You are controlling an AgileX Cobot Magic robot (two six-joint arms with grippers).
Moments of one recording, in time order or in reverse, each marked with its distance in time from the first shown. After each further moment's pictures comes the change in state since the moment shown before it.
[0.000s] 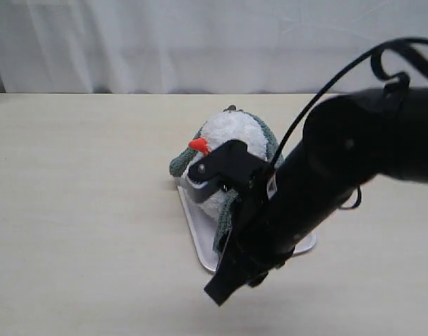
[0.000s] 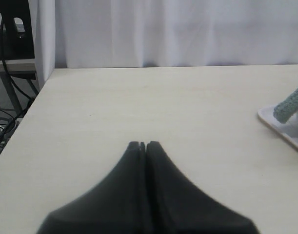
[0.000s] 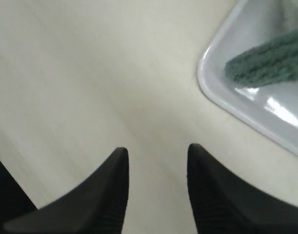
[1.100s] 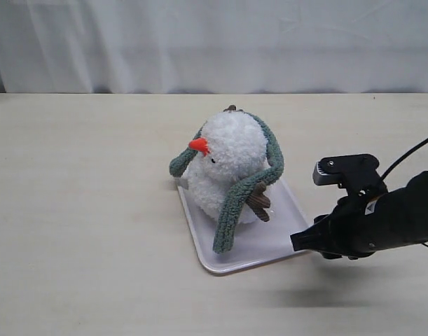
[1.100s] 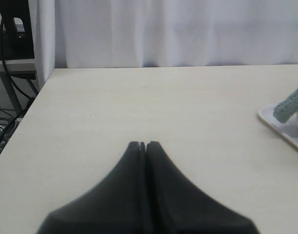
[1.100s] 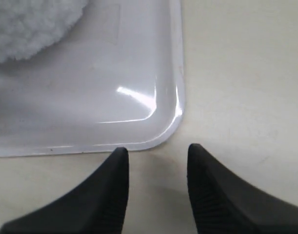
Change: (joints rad) left arm 0.000 0.000 0.000 0.000 0.000 0.000; right arm -0.408 0.023 0.364 -0.048 -0.570 0.200
